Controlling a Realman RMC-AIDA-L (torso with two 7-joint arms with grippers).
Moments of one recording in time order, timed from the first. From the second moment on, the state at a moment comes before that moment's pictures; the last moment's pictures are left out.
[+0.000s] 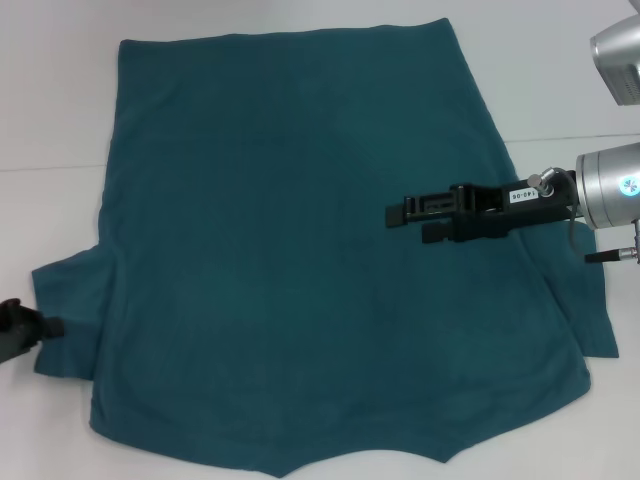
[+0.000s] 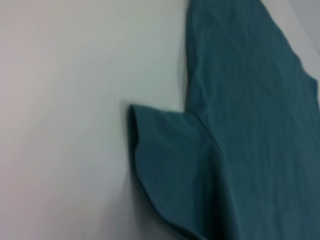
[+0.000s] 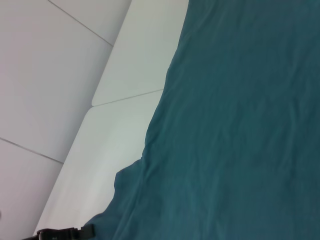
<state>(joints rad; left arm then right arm) -0.52 -1.99 0.47 0.66 2.33 1.28 -2.49 0.79 1.93 -0.80 -0.57 -2.11 -1.37 2.43</state>
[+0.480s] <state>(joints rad) -0.59 -1.94 0.47 0.76 2.49 1.35 -2.51 0.79 1.93 -0.80 -0.57 -2.11 -1.37 2.44</state>
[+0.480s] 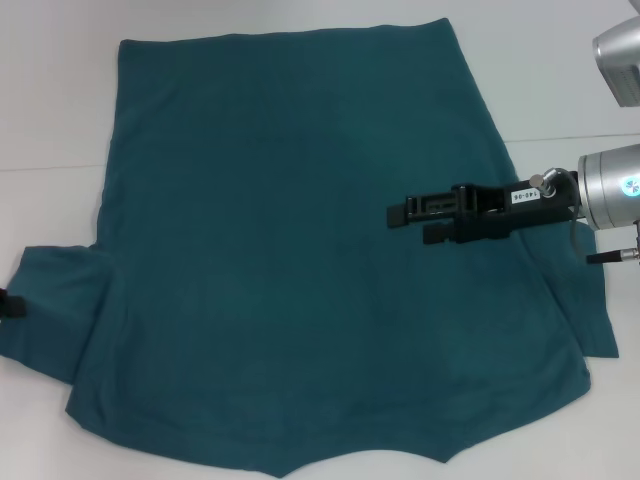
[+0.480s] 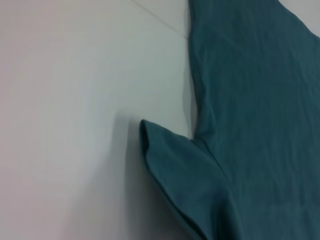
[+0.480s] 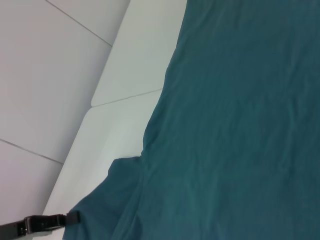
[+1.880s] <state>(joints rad) -0.77 -1.98 0.55 0.94 2.61 1.57 -2.76 0.79 1.94 -0.81 -0.57 -2.11 -1.38 2.44</state>
